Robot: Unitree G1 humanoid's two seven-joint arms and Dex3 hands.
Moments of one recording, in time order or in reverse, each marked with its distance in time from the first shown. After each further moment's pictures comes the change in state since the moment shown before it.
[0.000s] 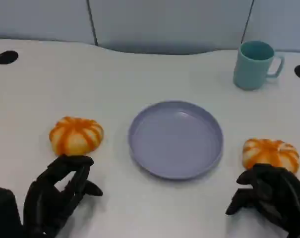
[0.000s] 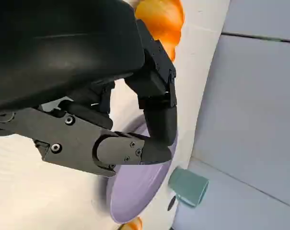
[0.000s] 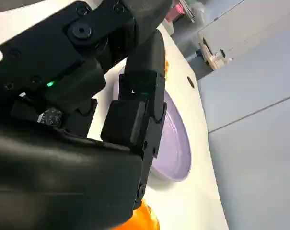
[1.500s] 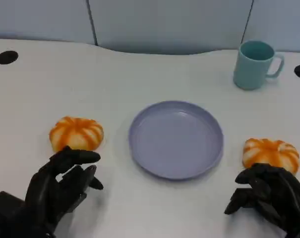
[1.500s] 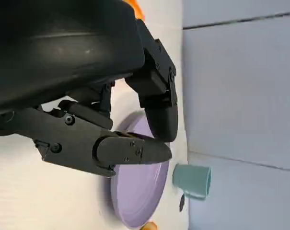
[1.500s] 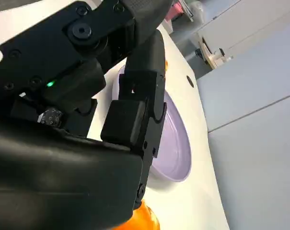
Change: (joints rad) left arm -0.025 0.024 -0.041 0.087 0.162 -0.356 0.001; right arm -0.001 0.011 0.003 -0.003 -0.001 0.002 -0.013
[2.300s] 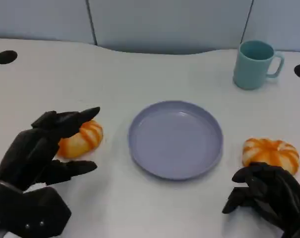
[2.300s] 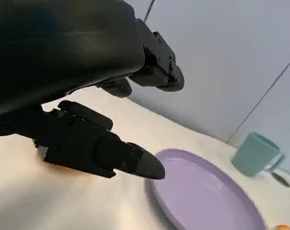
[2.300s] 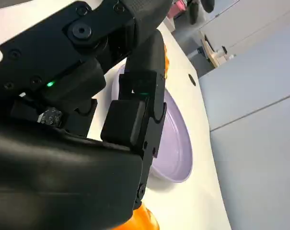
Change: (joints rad) left arm -0.105 0.375 -0.140 -0.190 0.752 -0.135 0.339; right arm -0.003 0.005 0.008 -0.012 -0.015 0.011 -0.021
